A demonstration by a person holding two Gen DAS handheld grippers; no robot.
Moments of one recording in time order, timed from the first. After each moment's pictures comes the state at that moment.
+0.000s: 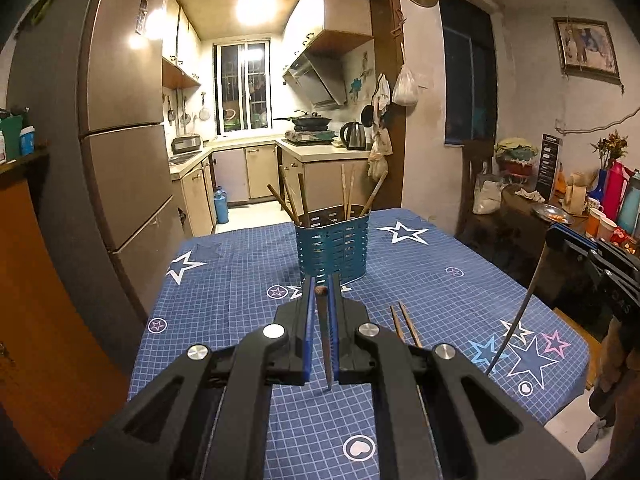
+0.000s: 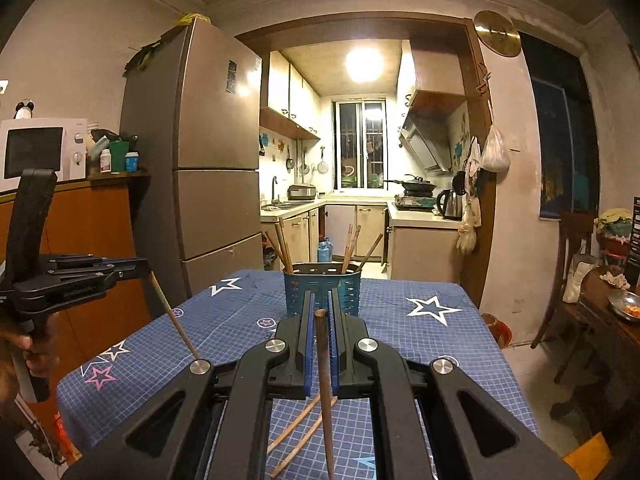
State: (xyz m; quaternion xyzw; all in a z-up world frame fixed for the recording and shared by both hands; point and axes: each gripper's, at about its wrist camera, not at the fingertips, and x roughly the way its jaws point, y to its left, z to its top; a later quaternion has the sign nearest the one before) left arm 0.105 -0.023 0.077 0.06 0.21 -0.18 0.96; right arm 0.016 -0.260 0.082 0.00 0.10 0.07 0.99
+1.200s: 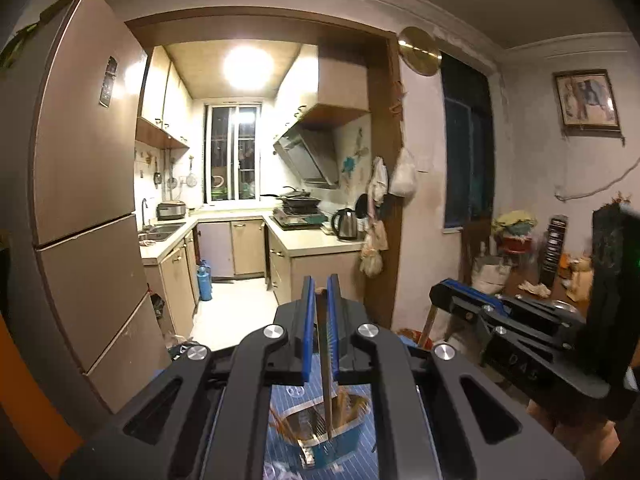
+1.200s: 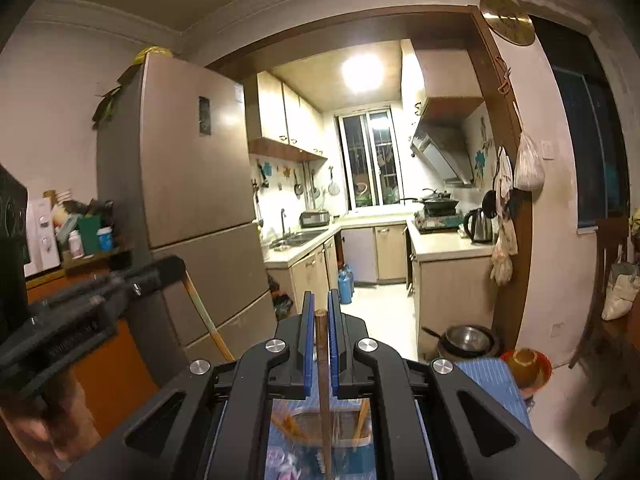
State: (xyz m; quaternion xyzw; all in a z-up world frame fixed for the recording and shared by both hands) left arm 0.275 -0.101 0.229 0.02 0.09 -0.20 0.97; right arm 0.269 -0.271 0.240 0.07 0.08 0.10 0.99
